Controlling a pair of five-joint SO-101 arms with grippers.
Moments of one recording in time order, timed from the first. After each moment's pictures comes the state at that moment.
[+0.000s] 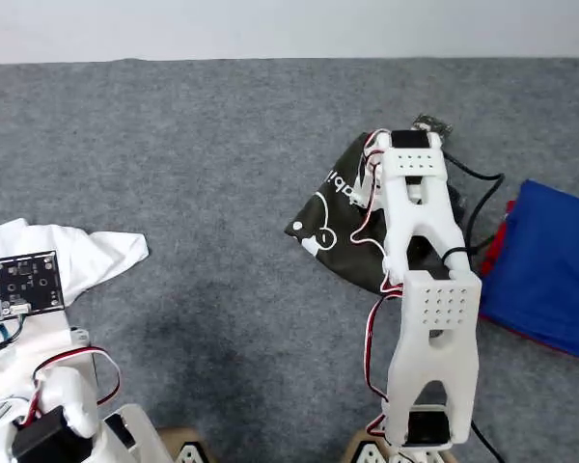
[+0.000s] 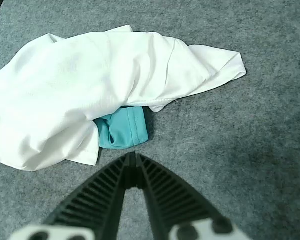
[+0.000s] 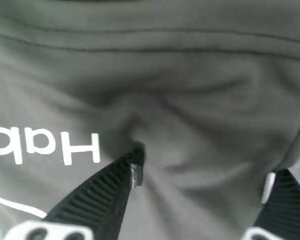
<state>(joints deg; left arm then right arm) -40.0 -83.8 52.1 92.9 -14.6 -4.6 48.9 -36.3 82.7 -35.7</state>
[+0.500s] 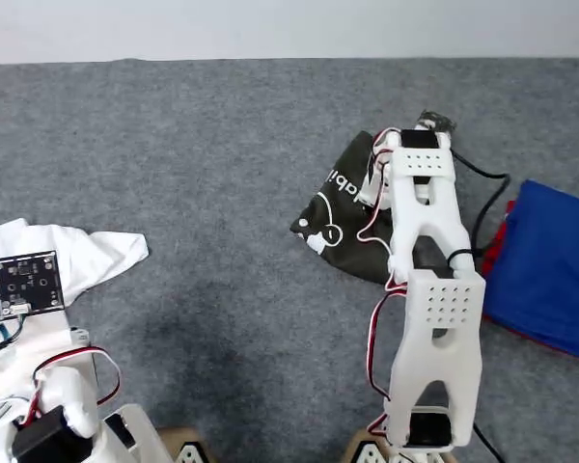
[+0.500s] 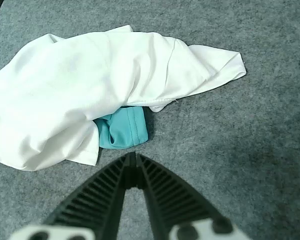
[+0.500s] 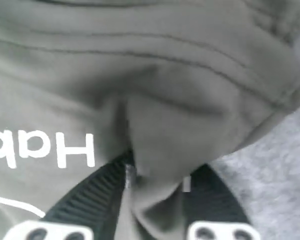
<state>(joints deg) -40.0 -83.8 52.1 92.9 -14.6 -2.4 51.5 -39.0 84.1 -27.9</state>
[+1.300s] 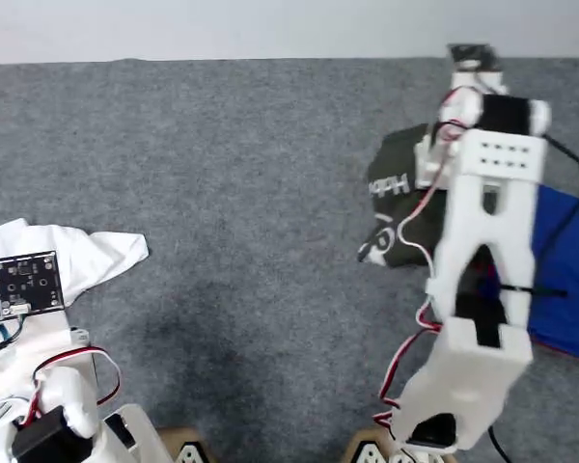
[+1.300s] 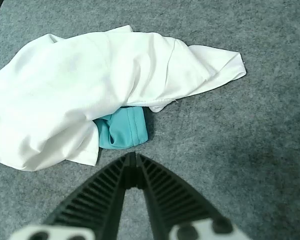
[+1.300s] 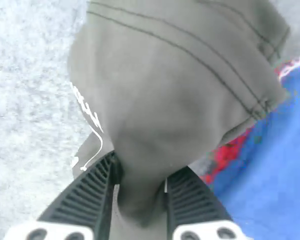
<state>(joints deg) -40.0 -83.8 52.1 92.9 -14.6 6.1 17.5 -38.1 100.5 7.3</state>
